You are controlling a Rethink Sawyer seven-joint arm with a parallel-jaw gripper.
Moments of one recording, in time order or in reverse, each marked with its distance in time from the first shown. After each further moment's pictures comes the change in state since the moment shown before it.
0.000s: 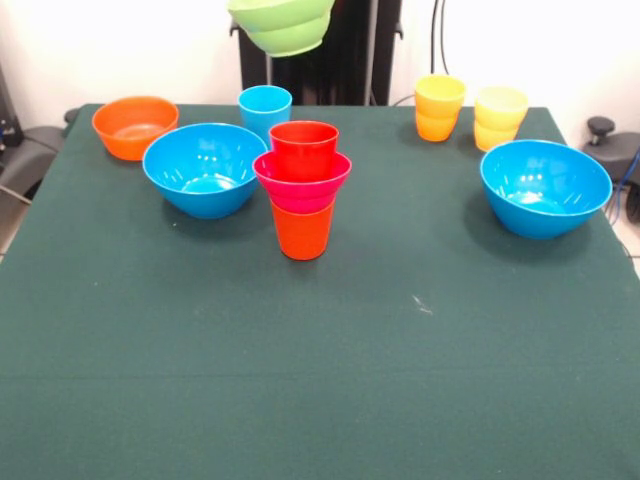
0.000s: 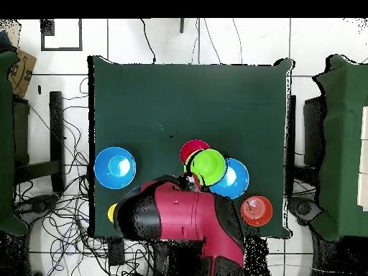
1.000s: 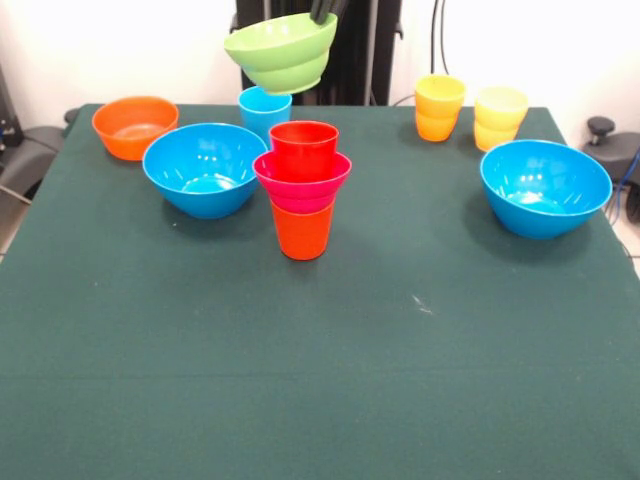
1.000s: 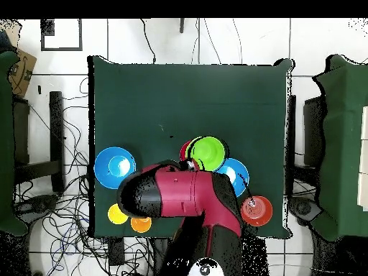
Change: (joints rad) arm -0.002 0.102 0.010 -0.085 0.001 -0.005 0.000
